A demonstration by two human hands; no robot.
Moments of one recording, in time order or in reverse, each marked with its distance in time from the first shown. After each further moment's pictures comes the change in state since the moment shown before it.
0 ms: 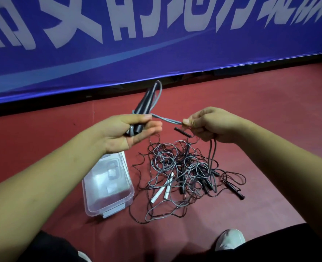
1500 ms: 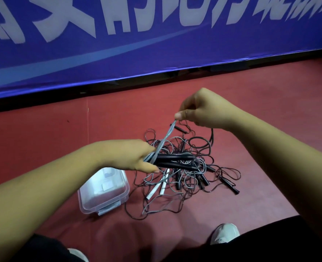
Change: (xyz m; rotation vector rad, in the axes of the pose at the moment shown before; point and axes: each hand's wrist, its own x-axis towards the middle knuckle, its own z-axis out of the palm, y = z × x) left_hand 0.008 -0.038 -0.013 1.875 -0.399 0.213; right_hand -0.021 -0.037 0.010 -0.705 0.201 -0.320
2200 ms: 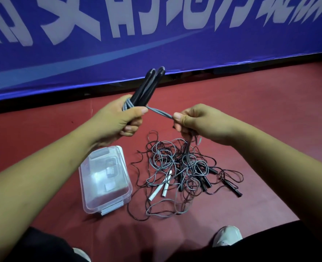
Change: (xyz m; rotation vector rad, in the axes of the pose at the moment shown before) left_hand -0.011 -0.021 -0.034 -1.316 0.559 0.060; right_hand -0.010 0.003 0.026 0.407 -0.170 0.048
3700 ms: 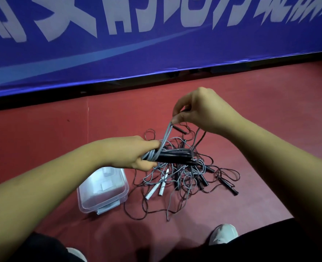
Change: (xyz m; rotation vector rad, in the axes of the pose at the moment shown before) left_hand -0.011 -0.031 0.022 1.327 -0.502 0.101; right_hand 0.005 -0.021 -0.011 -0.595 0.313 -0.111
